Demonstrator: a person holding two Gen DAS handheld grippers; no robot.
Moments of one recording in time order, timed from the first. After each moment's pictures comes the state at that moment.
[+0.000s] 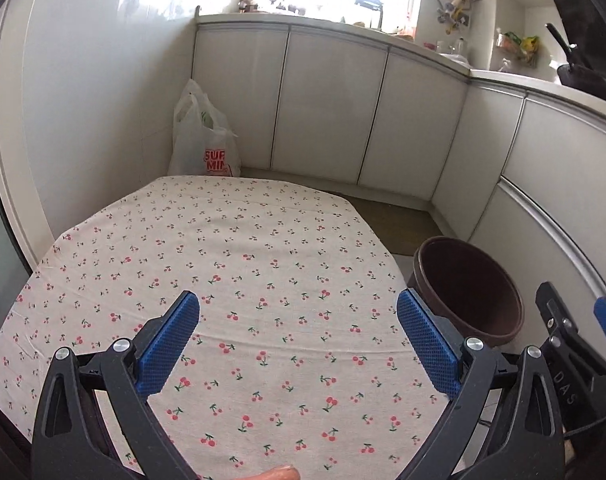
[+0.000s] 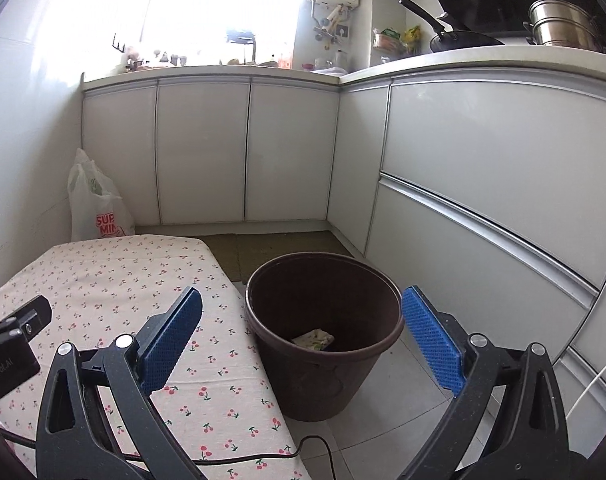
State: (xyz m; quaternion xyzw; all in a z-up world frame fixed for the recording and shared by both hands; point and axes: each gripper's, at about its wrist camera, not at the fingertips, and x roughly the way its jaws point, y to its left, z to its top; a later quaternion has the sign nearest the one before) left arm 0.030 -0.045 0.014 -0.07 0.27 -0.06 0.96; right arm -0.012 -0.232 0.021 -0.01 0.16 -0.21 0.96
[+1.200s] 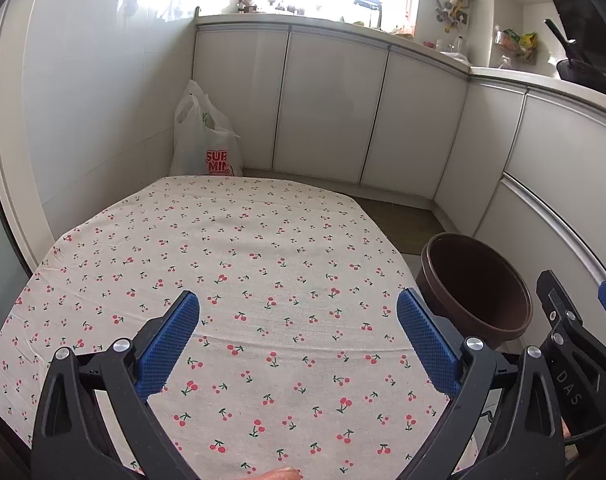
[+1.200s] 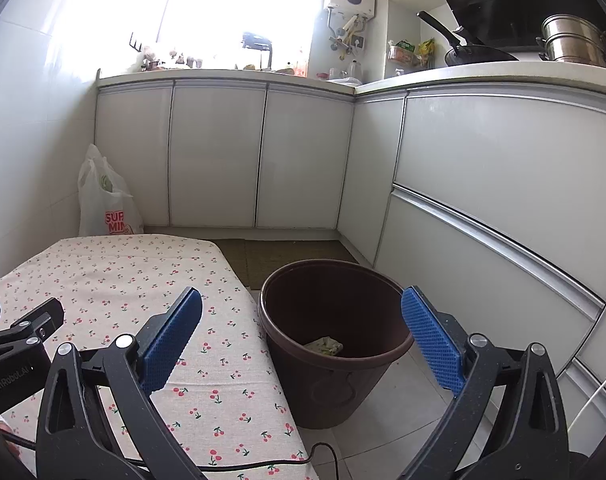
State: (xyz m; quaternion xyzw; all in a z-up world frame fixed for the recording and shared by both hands) left arm 0.033 -0.037 0.006 -0.06 0.27 -0.05 0.96; right arm -0.015 -0.208 0.015 -0.03 0.15 -0.20 0.97
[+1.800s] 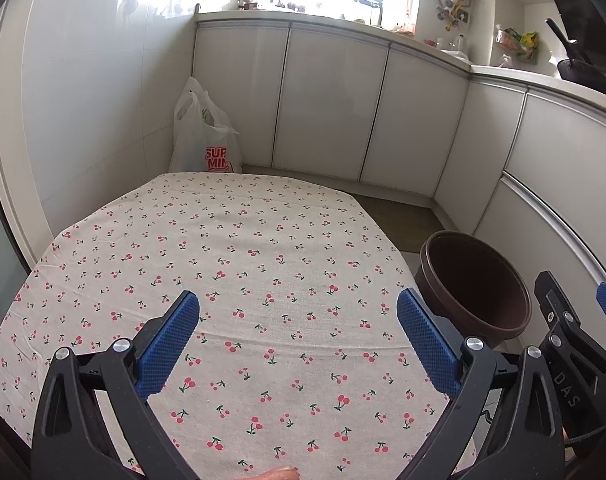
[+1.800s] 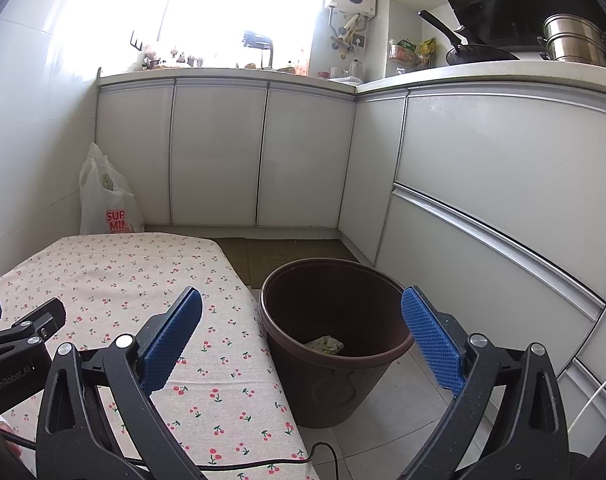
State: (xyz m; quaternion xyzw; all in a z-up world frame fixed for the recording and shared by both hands) left arm 0.034 -0.037 0.005 -0.07 0.27 -0.06 0.96; right arm -0.014 -0.209 0.014 -0.03 0.15 -0.20 0.97
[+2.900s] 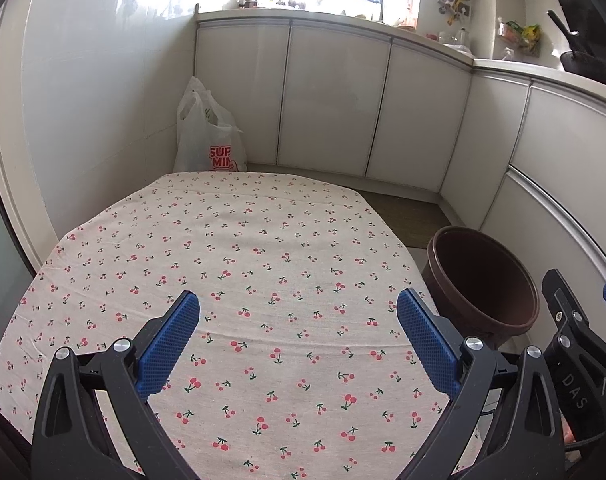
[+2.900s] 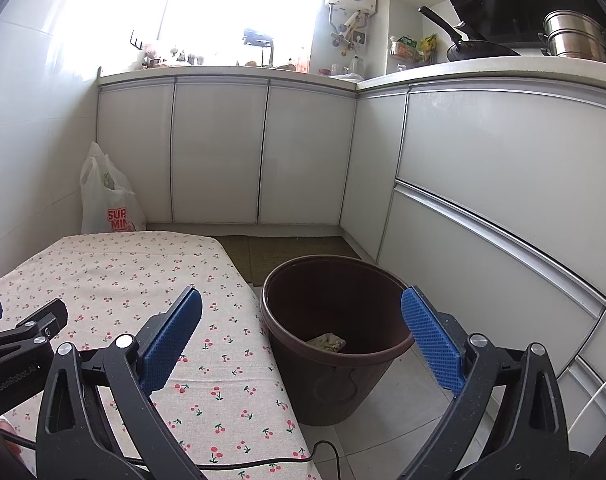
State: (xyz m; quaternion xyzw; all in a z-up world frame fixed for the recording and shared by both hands) left arm 0.037 -0.041 0.004 -0.05 0.28 -0.05 0.96; right arm -0.013 -0.212 0.012 -0.03 0.15 -0.19 0.97
